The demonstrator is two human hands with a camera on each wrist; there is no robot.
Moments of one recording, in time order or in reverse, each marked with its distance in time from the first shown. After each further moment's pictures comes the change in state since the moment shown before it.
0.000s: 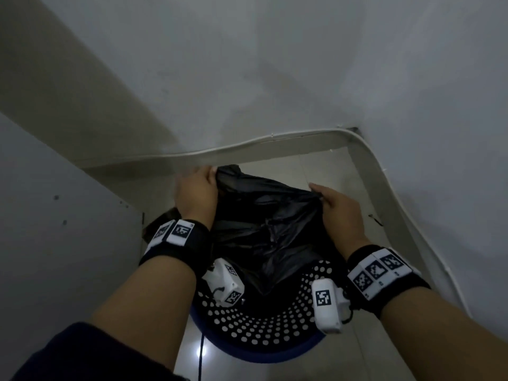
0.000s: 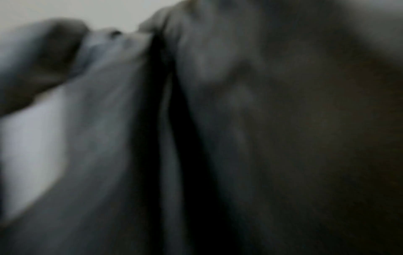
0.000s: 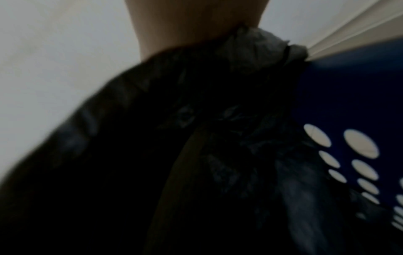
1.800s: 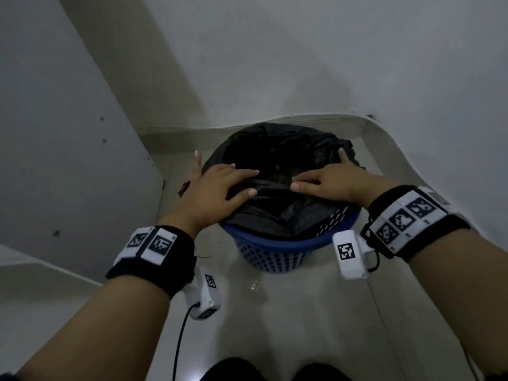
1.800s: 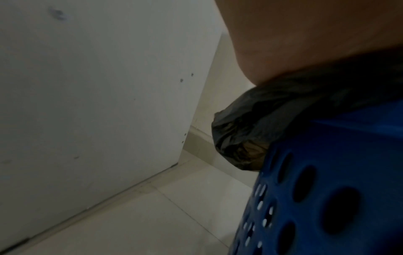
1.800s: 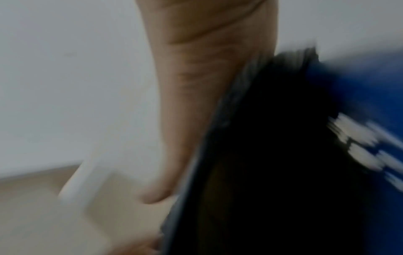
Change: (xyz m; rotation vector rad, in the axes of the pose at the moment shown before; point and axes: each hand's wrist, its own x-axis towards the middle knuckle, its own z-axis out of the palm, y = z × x) left_hand -0.171 -0.076 -0.022 0.076 -0.086 0.646; right_hand -0.084 -0.020 0.008 -0.749 -0.679 -0.352
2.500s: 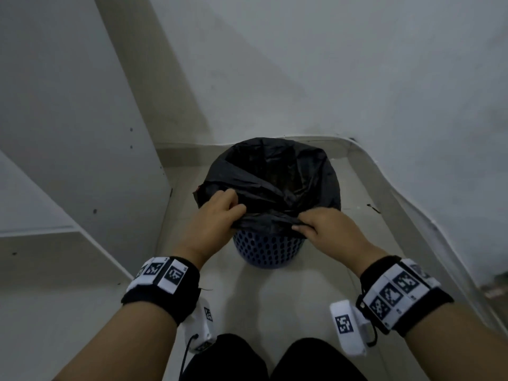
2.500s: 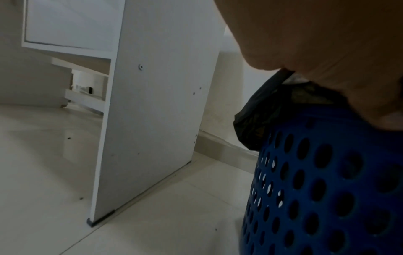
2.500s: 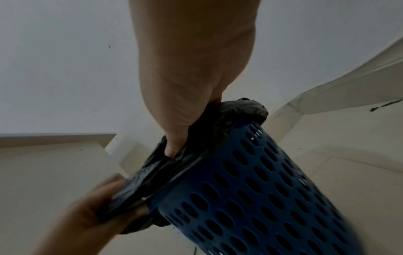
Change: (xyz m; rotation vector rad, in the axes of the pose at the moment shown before) left_hand -0.079 0.063 -0.015 0.184 0.218 0.215; right_hand -0.114 -0.045 0.078 0.048 0.569 -0.186
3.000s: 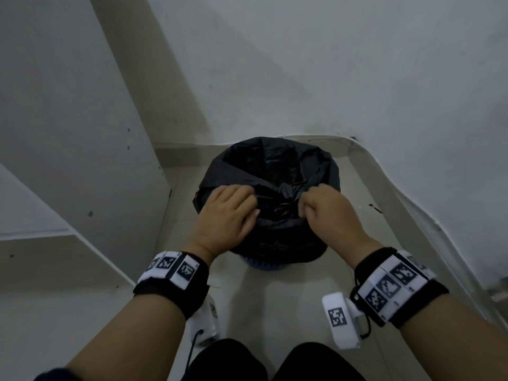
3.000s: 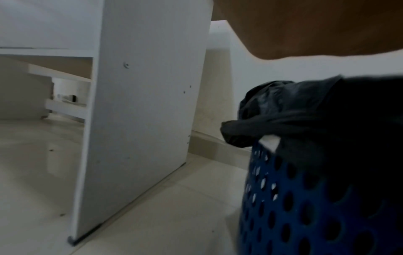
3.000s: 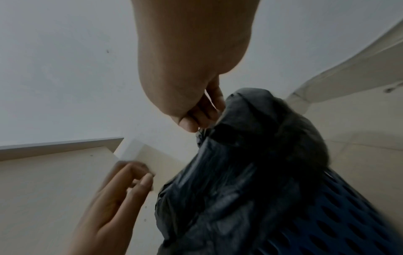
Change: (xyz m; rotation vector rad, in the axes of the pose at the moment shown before) left_hand 0.021 0.011 0.003 0.047 0.124 0.051; right_hand 0.023 -0.001 -0.013 0.112 0.307 0.060
